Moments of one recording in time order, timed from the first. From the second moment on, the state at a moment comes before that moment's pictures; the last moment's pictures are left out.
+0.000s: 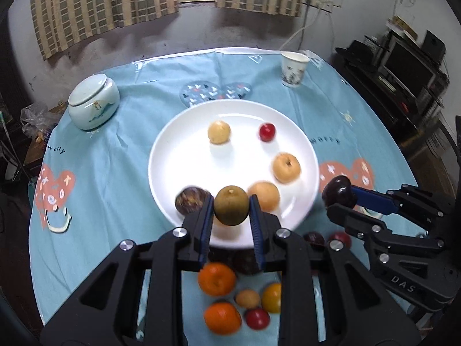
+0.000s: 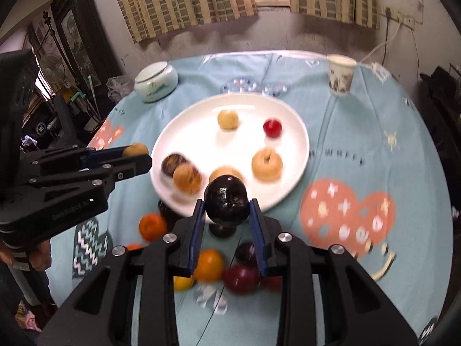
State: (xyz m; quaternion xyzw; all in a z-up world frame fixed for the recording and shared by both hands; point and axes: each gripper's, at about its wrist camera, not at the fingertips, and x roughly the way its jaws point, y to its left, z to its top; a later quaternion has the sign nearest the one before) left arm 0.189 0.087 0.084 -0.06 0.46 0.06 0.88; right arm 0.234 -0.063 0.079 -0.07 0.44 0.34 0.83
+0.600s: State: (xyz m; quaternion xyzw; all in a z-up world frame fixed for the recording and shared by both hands) left arm 0.255 0.117 0.033 -0.08 0.51 0.09 0.85; right arm 0.306 -0.012 0.028 -0.10 0.50 0.32 0.80
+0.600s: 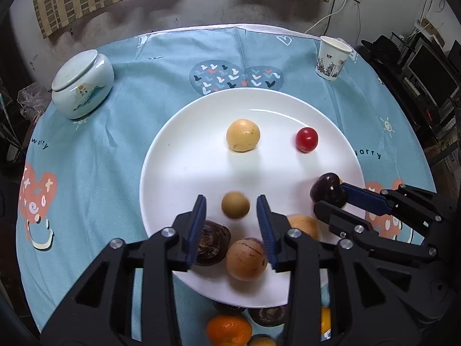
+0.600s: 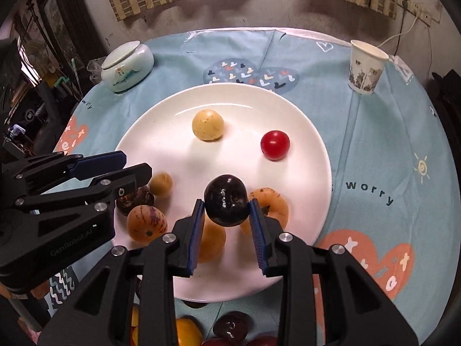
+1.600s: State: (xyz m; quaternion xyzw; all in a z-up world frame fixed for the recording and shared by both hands) left arm 0.047 0.124 0.032 -0.10 0.53 0.08 0.84; right arm 0.106 -0.042 -0.008 -0.07 0.55 0.39 0.74
